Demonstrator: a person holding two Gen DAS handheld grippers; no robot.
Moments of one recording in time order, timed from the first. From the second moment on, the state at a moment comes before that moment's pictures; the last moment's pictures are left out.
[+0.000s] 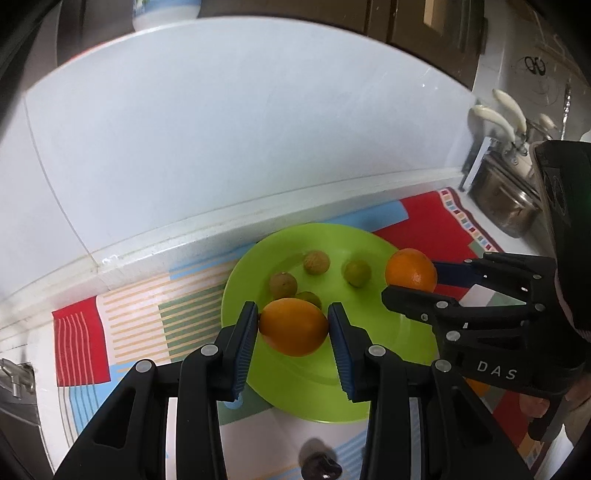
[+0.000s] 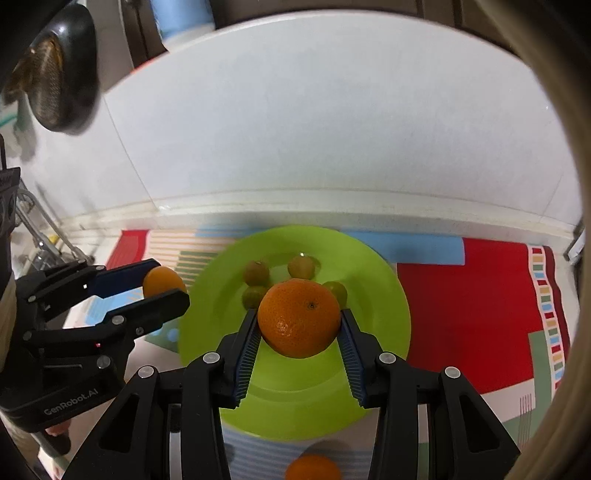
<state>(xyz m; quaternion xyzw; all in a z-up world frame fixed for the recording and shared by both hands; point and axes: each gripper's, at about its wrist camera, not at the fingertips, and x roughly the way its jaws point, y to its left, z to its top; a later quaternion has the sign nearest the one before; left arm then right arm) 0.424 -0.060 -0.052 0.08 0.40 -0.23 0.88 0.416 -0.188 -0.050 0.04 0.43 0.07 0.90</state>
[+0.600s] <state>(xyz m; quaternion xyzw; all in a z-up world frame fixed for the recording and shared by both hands) 0.436 -0.065 -0.063 0.07 0.41 -0.24 0.88 0.435 -0.189 -0.075 0.05 0.47 0.07 0.88</state>
